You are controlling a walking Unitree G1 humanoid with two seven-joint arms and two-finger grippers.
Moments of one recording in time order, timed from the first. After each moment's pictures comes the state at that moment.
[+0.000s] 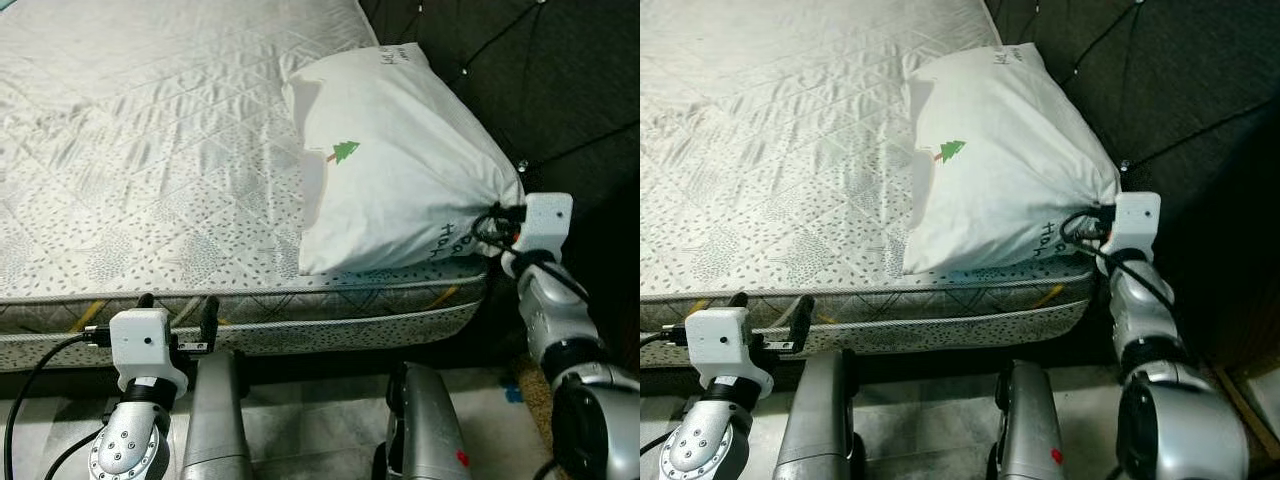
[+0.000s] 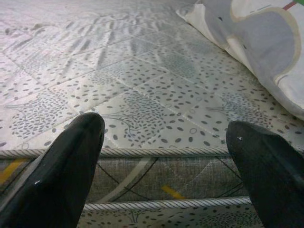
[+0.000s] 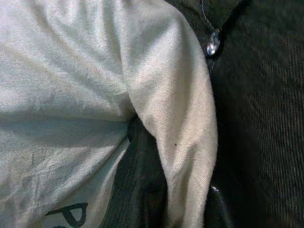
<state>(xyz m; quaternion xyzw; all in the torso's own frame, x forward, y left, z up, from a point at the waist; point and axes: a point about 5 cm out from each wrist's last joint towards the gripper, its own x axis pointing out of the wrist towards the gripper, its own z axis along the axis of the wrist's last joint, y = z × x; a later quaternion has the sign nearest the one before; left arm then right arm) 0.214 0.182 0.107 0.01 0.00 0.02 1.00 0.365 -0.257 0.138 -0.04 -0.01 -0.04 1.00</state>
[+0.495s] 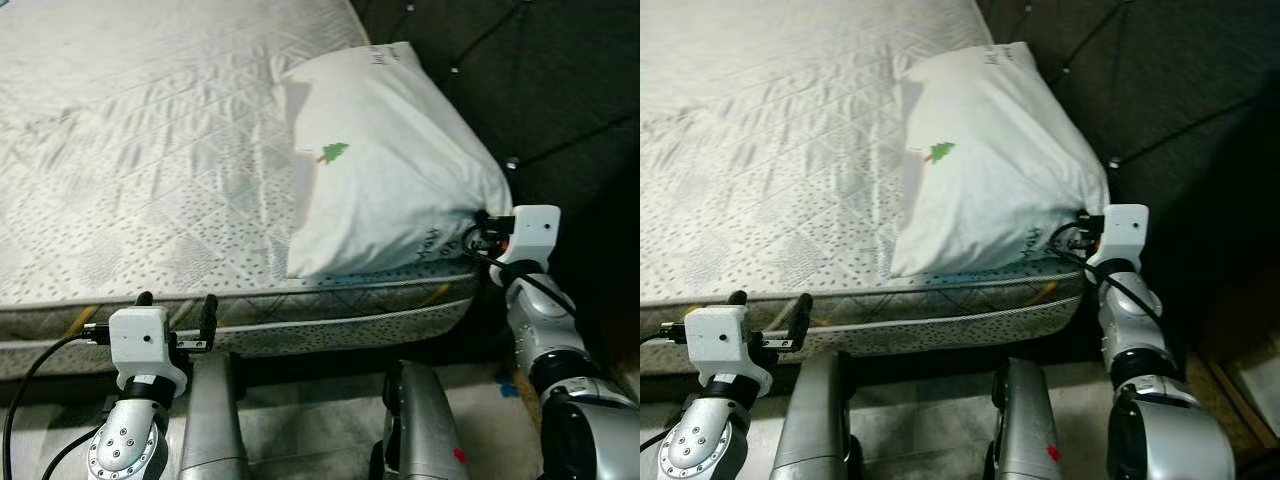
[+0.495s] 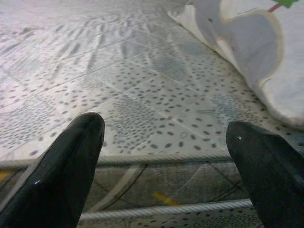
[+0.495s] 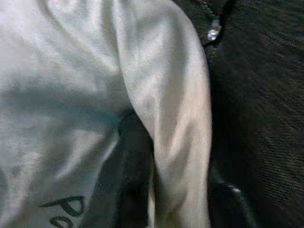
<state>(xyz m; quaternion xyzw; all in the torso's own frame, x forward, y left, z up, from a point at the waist) 0.216 0.182 0.108 0.01 0.00 0.01 1.00 0.364 -0.240 0.131 -0.05 -0.02 -0.02 1.00</state>
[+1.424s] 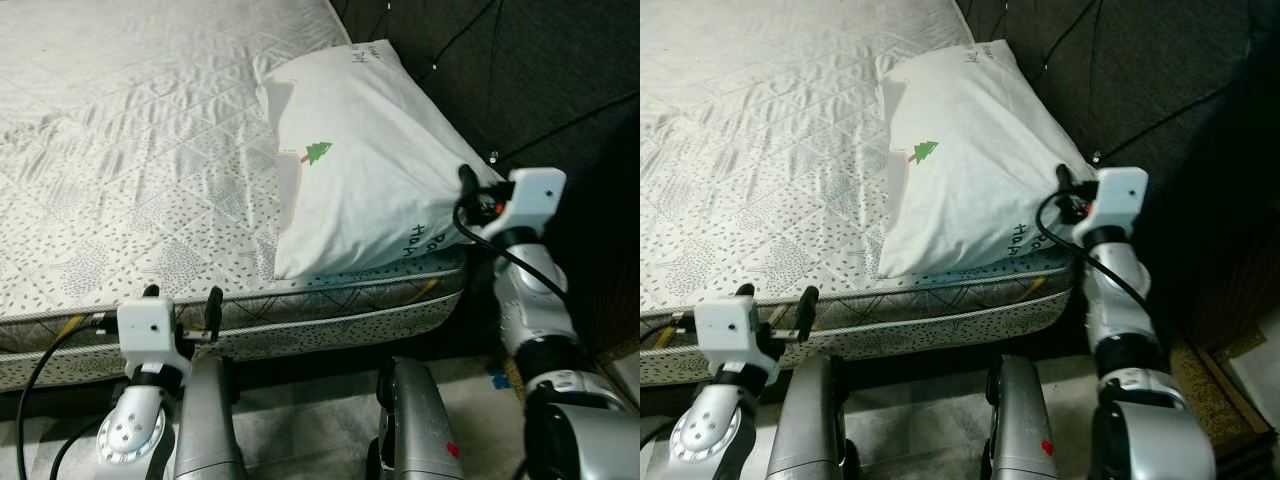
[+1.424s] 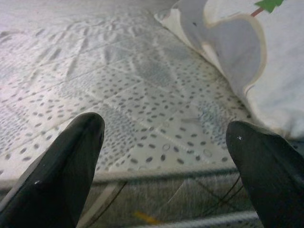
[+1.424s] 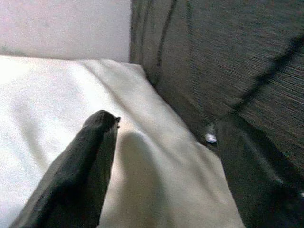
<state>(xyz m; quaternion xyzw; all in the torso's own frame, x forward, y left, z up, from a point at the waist) 0.231 0.179 0.108 0.01 -0.01 0.01 1.00 0.375 -0.208 0.180 -0.02 -0.15 0.02 0.99</state>
